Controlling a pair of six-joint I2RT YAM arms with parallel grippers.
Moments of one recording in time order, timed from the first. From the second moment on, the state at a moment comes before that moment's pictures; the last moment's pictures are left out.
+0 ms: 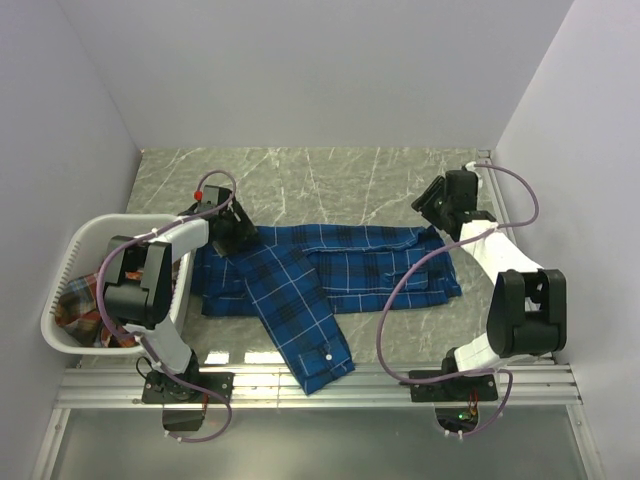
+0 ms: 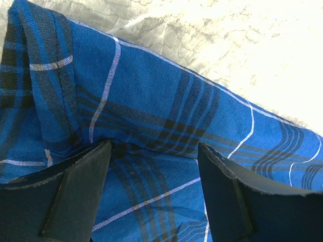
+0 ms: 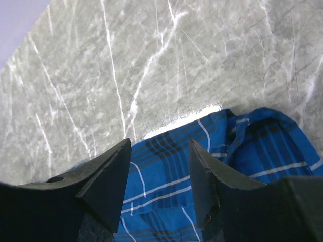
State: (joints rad) left arm -0.17 1.72 1.01 -0.28 0.04 -0.75; right arm 0.03 1.50 0.99 -0.14 0.00 0.69
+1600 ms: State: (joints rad) left arm -0.24 1.31 1.04 -0.35 -0.10 -0.55; right arm 0.69 1.22 0.96 -0.46 -0.16 0.11
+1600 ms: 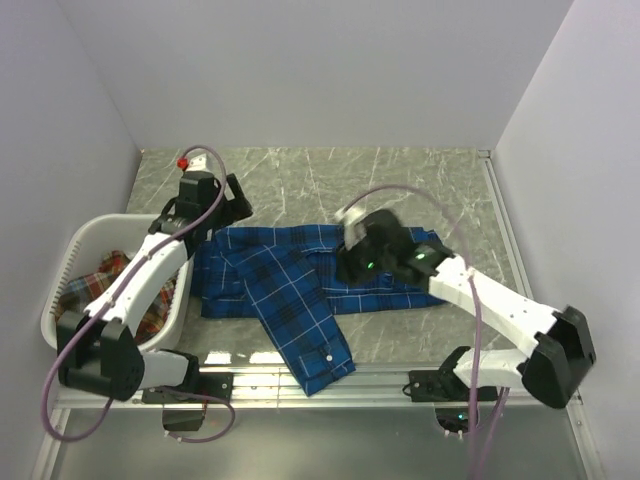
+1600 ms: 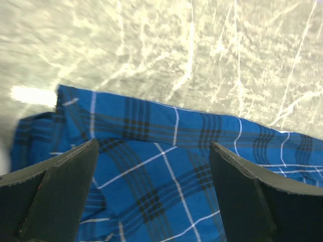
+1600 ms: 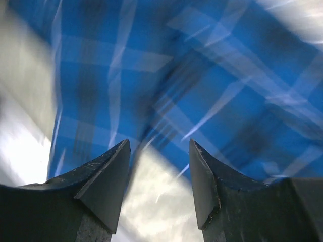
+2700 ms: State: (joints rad) left arm -0.20 1.08 0.88 -0.32 -0.30 -0.47; right arm 0.89 1.97 1.35 -0.60 0.02 -0.08
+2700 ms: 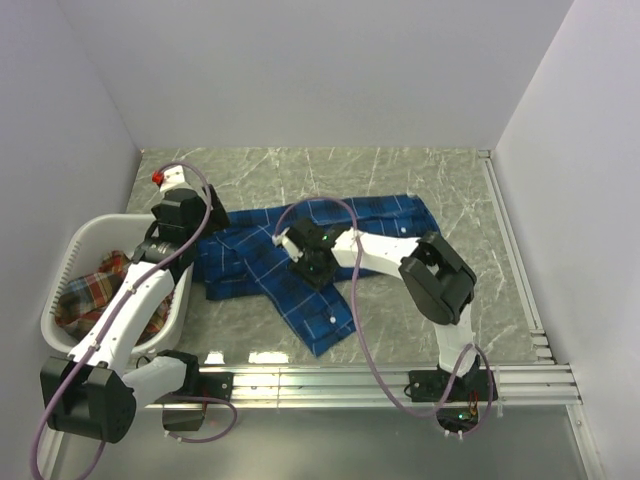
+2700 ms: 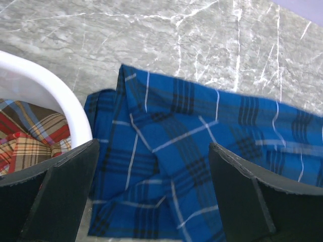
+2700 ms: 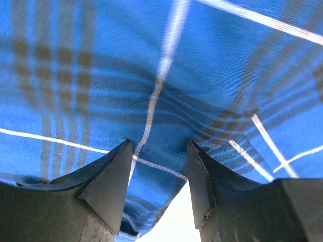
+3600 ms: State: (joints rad) left arm -0.18 1.08 0.88 -0.32 -0.29 -0.47; right arm 0.92 1.86 1.26 -0.75 -0.09 -0.26
